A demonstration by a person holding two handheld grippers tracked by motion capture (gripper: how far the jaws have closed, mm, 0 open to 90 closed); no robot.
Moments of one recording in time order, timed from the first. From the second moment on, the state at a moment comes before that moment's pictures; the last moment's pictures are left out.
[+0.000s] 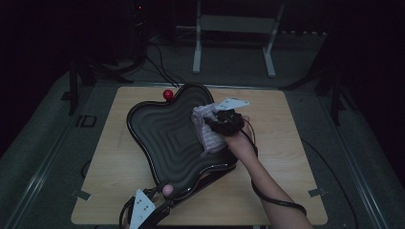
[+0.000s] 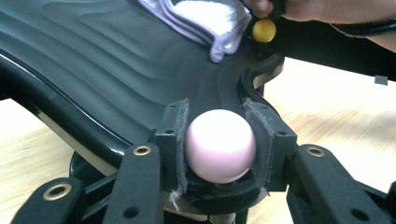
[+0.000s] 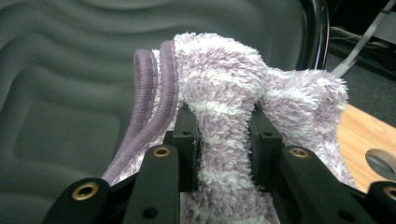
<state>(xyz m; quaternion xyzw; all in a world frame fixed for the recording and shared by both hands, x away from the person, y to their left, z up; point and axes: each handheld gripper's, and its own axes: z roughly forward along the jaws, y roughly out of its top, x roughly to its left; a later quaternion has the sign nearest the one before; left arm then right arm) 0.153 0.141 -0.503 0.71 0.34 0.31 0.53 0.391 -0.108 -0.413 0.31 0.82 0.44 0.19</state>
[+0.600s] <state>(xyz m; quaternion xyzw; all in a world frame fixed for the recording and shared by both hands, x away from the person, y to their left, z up) 0.153 0.141 -0.503 0.71 0.35 0.31 0.53 0.347 -0.124 -0.432 0.29 0.84 0.42 0.17</state>
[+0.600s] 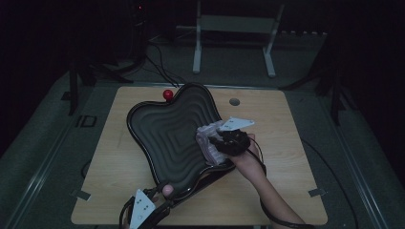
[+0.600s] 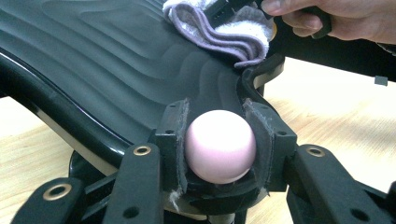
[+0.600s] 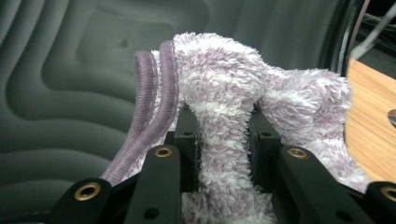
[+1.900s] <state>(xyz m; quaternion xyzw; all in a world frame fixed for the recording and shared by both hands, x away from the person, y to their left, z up) 0.153 0.142 -0.503 0.71 0.34 0.31 0.53 0.432 -0.051 -0.375 0.31 0.82 0.45 0.18</state>
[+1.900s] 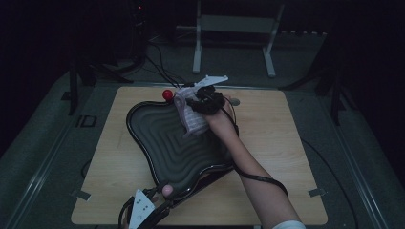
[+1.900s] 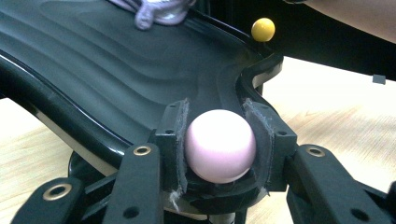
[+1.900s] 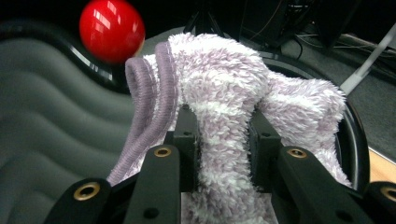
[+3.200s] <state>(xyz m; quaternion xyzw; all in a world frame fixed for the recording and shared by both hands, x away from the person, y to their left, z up) 0.152 0.141 -0.503 0.71 0.35 0.31 0.53 0.323 -0.123 -0.446 0.31 0.82 0.45 0.16</state>
